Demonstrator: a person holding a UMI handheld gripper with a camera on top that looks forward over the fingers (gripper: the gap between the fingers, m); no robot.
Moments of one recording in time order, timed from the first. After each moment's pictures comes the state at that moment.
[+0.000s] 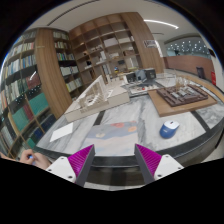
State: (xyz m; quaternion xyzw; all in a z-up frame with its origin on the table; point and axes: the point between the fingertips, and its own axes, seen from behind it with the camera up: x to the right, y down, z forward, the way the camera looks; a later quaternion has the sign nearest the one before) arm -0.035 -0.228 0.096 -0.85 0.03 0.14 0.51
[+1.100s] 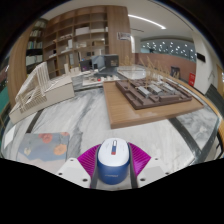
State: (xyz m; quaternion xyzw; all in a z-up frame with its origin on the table) arm 0.168 -0.059 -0.013 -0.88 0.12 -0.04 0.46
